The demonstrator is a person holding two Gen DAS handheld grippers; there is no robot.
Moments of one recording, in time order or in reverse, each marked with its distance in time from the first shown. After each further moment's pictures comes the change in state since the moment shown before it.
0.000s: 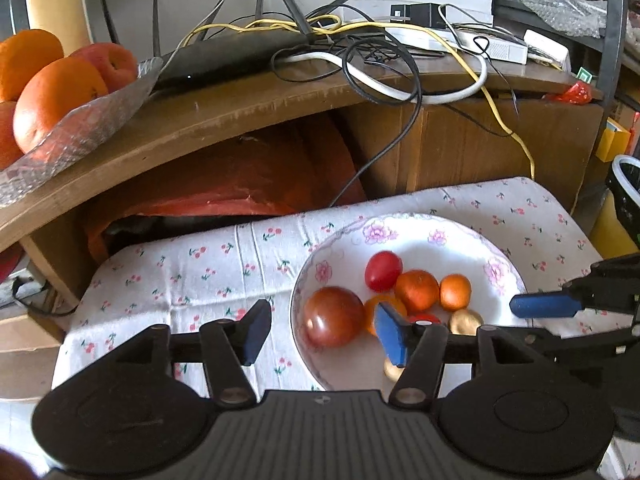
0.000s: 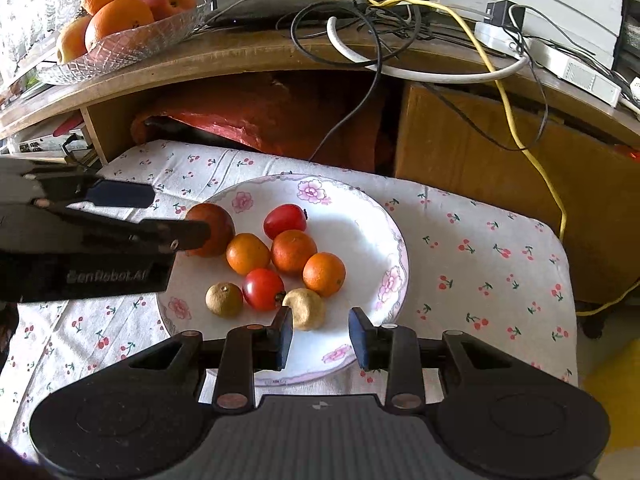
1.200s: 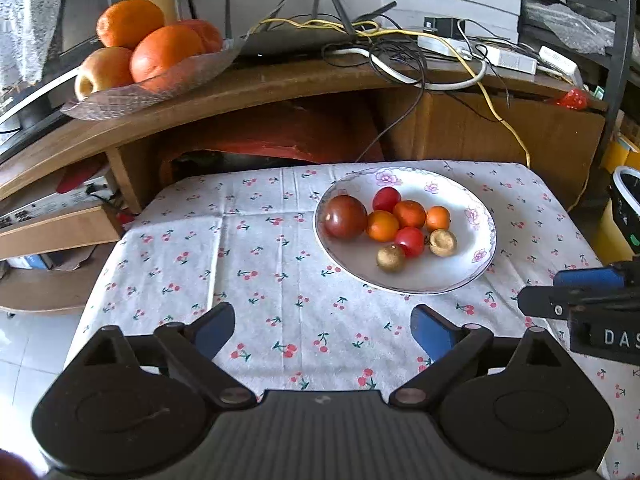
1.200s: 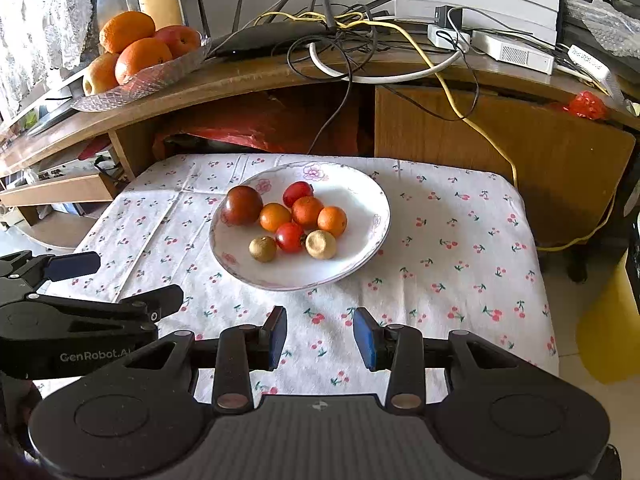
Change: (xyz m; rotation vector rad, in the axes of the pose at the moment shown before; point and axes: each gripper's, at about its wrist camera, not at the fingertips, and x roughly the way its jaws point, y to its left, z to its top) left arm -0.085 -0.008 -0.073 -0.135 -0.009 0.098; right arm -0.082 0.017 -0.049 0.129 -0.037 -0.011
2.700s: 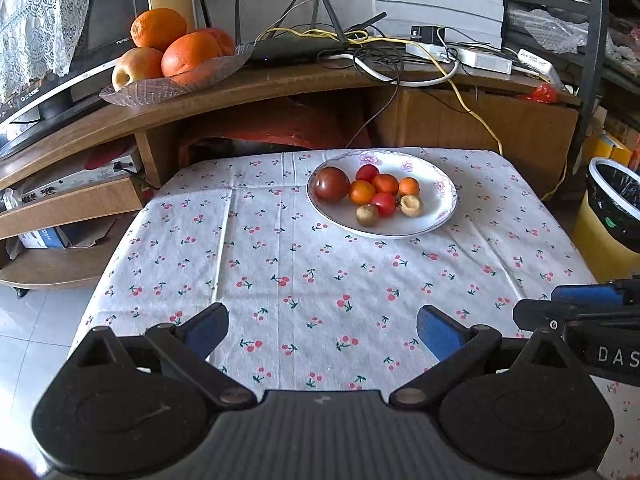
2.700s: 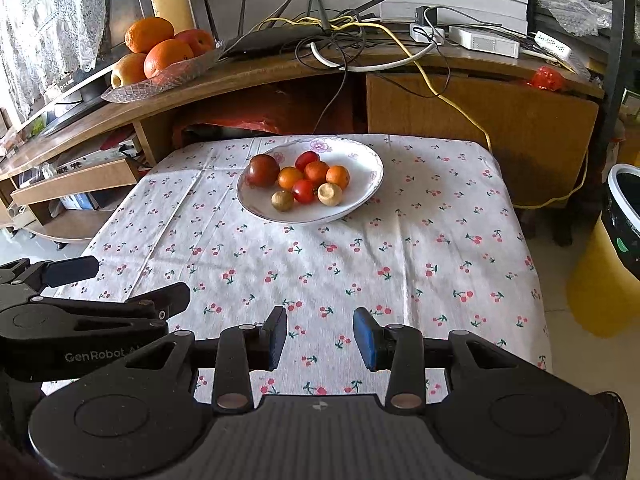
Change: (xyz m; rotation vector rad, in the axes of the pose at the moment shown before) left arm -0.066 -0.011 -0.050 -0.010 -0.021 -0.001; right arm -0.060 0.018 -0.059 0.050 -0.017 -0.012
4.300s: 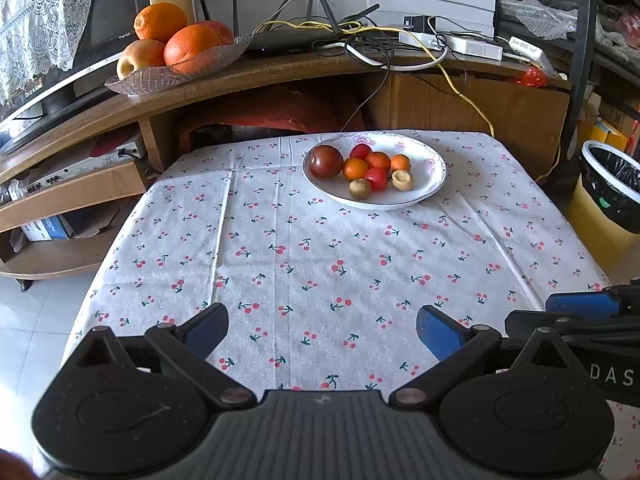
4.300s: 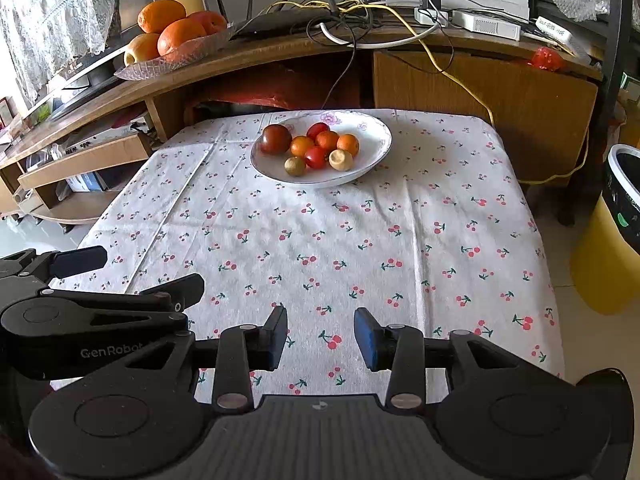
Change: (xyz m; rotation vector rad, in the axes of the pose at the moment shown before) left arm -0.015 -0.007 -0.023 0.015 0.014 0.008; right arm -0.011 0.011 -0.027 0.003 0.040 0.007
